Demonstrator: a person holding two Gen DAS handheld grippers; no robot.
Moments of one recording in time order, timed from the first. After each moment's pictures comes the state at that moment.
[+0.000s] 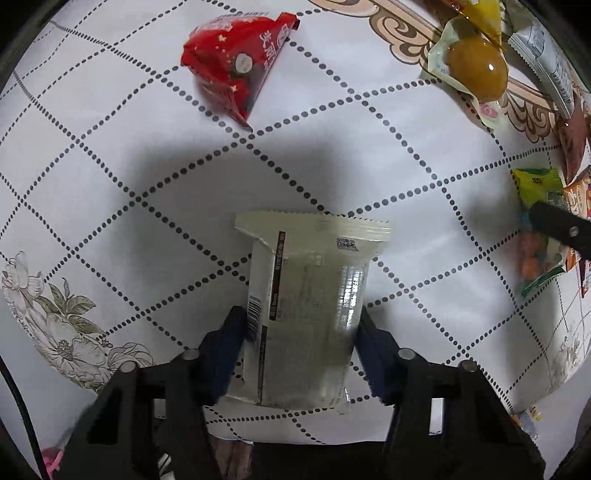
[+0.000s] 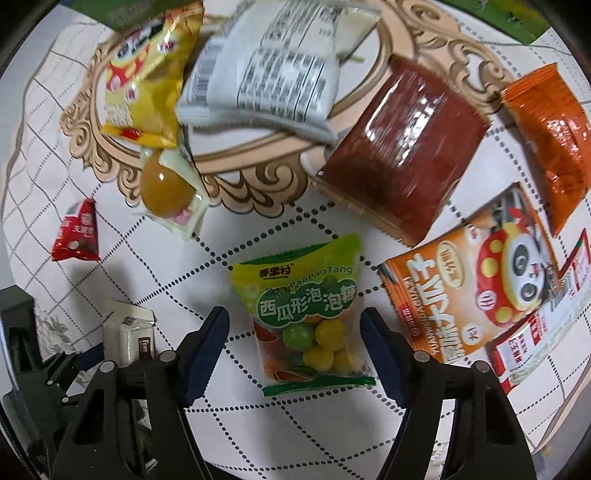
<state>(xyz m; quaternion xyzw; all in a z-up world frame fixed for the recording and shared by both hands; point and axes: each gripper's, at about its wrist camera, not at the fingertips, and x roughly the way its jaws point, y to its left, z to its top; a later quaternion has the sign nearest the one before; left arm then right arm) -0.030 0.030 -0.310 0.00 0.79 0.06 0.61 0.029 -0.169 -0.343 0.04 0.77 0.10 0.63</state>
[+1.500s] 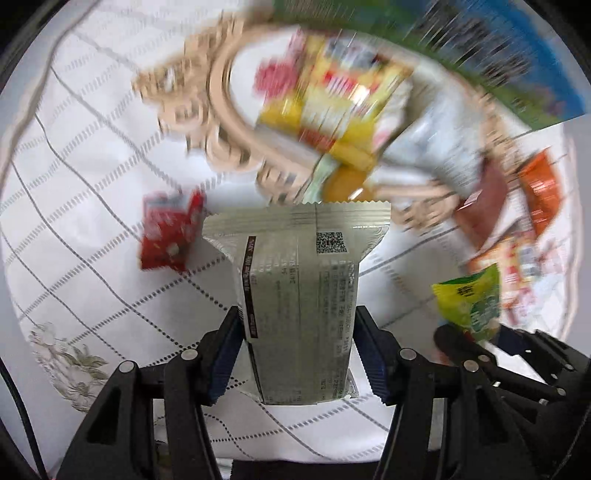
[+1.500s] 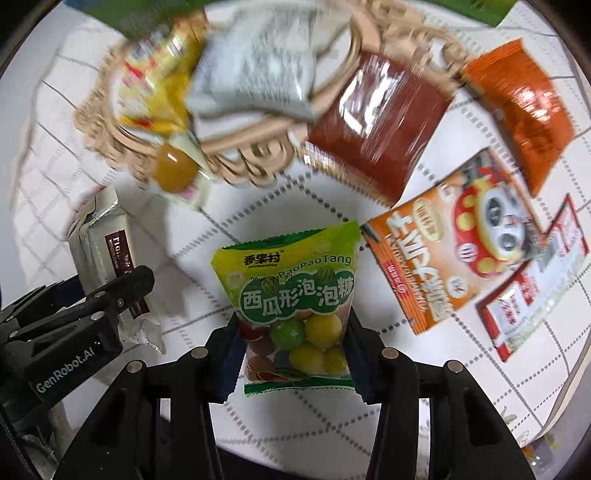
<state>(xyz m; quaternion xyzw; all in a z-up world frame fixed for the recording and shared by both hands) -0.021 -0.046 -0.197 -0.02 0.72 0.01 0.69 -0.001 -0.201 -0.292 0.08 0.75 0.11 0.65</state>
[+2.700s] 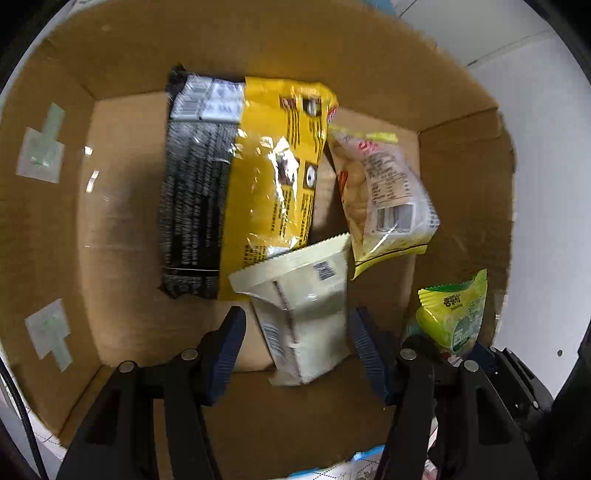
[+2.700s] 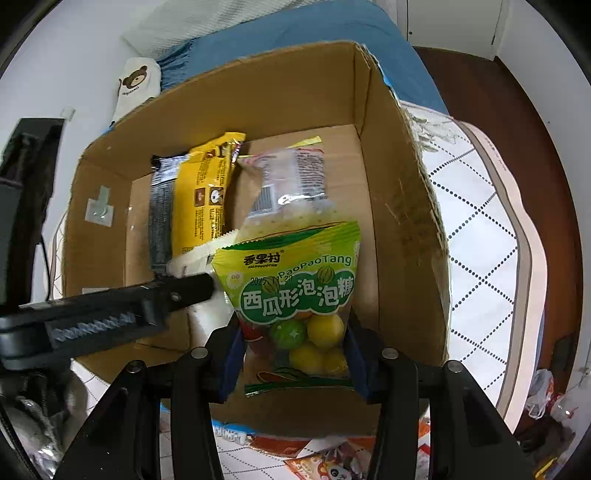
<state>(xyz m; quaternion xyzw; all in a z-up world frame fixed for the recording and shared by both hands) 0.292 -0.165 -0.193 -0.06 0.75 -0.09 0.66 0.277 -0.299 -0.233 0.13 0.67 0.06 0.73</state>
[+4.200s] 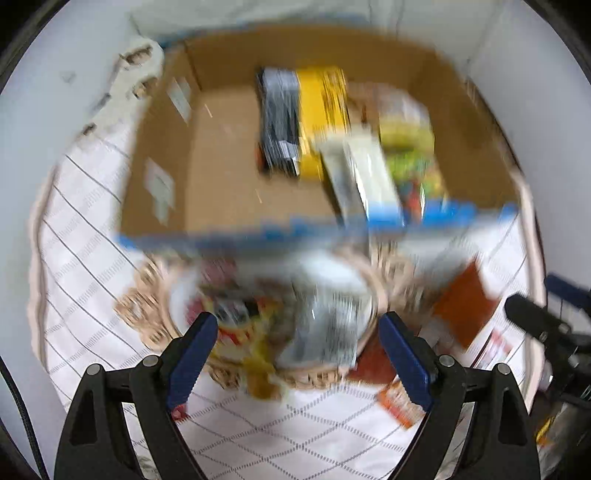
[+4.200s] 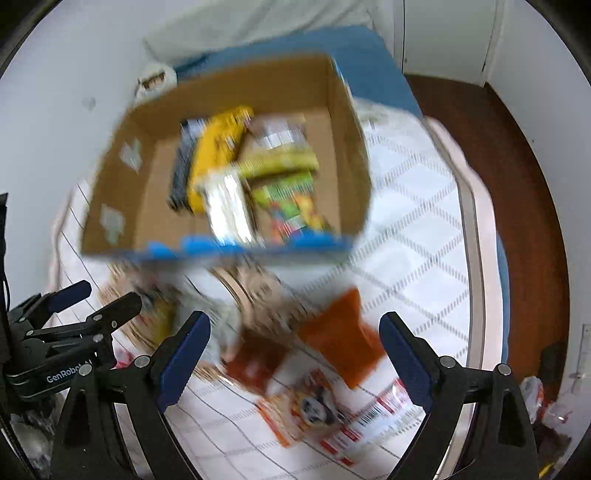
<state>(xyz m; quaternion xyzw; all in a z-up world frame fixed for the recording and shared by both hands) 0.131 -0.133 -0.164 0.07 0.65 -0.04 0.75 0.132 -0.322 -0.203 0.08 0.64 0.06 0.77</state>
